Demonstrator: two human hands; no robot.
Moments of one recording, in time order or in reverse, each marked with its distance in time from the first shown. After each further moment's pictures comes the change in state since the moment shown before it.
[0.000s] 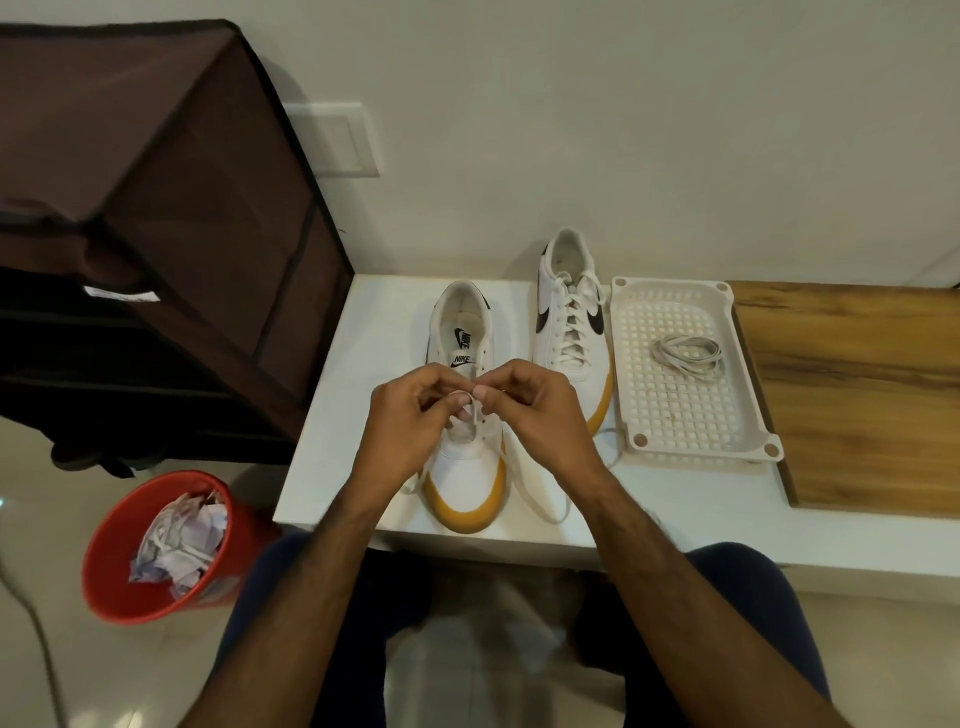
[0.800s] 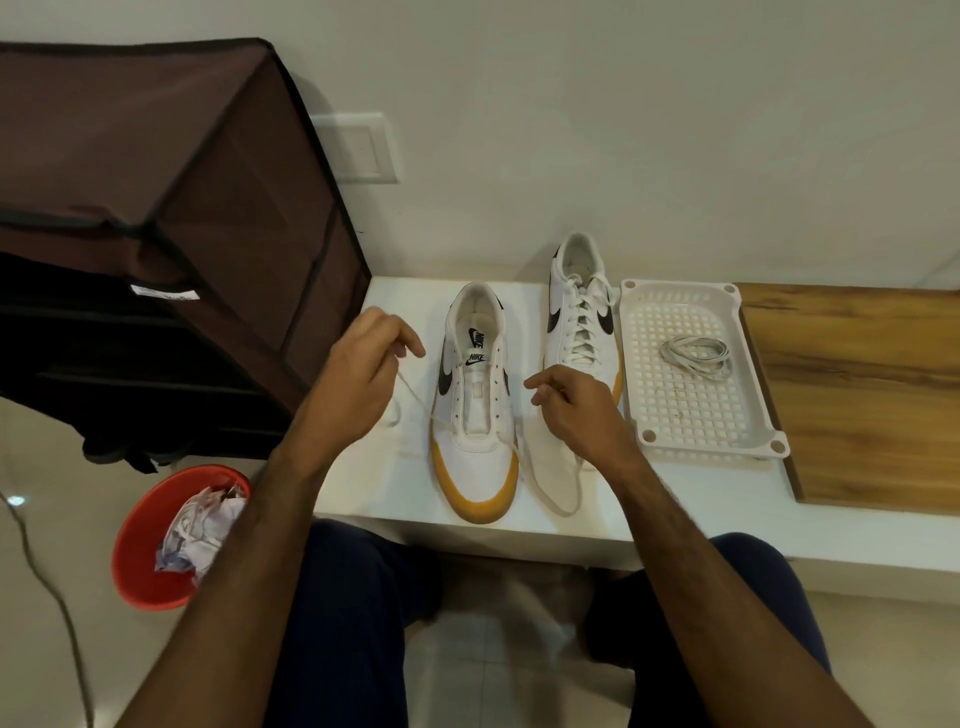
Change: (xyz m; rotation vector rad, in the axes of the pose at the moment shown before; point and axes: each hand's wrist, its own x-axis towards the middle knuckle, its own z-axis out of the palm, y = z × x) left_hand 0.019 0.005 -0.075 0.406 0.007 0.370; right_hand 0.008 0.028 -0.030 -0.523 0.049 0.106
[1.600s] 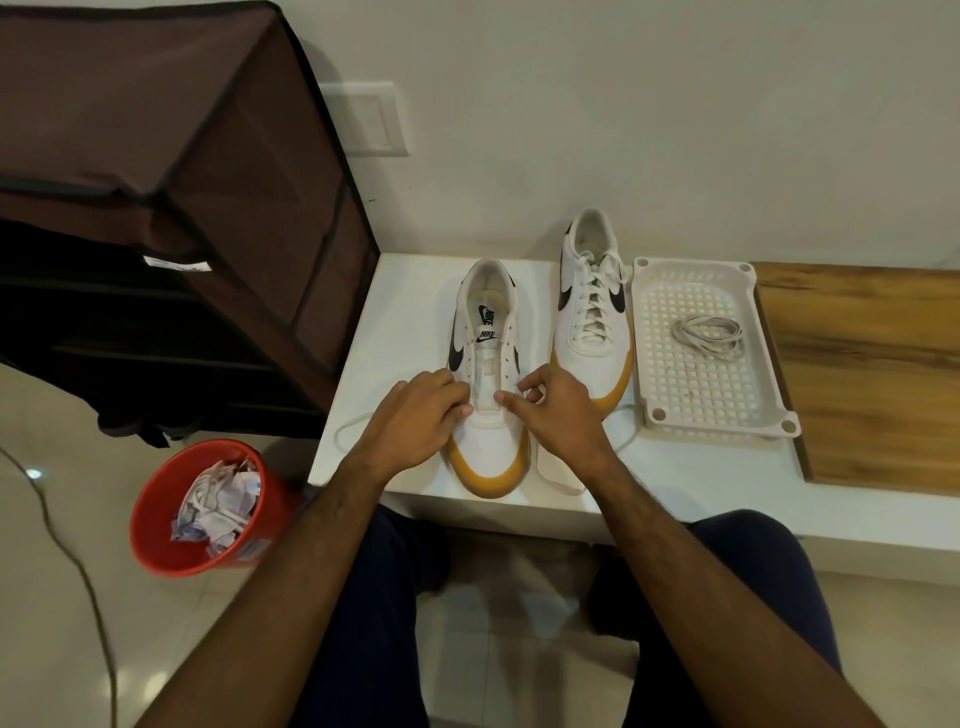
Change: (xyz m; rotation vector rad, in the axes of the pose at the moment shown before) left_hand -0.037 -0.025 0.076 0.271 -0.389 -0.007; right_hand -0.013 -0.008 0.040 -0.025 0.019 0.093
